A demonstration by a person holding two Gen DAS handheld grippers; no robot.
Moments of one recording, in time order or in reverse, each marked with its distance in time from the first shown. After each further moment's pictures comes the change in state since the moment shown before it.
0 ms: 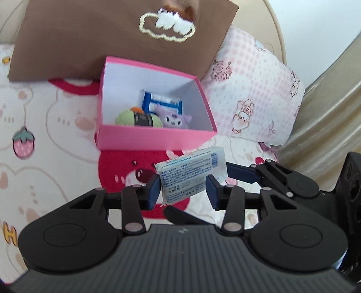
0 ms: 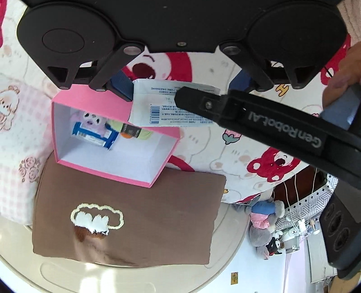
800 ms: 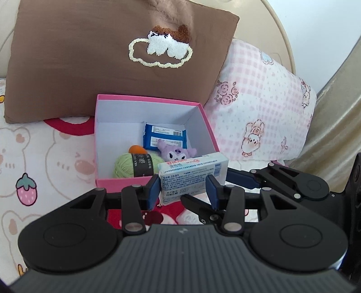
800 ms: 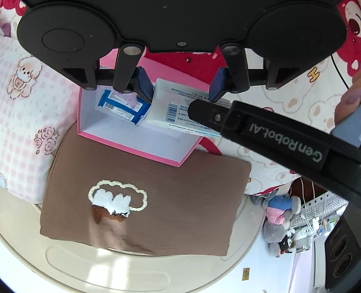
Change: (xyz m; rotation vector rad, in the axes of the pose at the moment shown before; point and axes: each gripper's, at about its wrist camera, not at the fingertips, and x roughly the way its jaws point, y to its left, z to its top) left arm 0.033 -0.026 0.069 0.044 -0.038 0.072; right arm 0.018 -0.051 0.043 -0.054 -0.036 -0.082
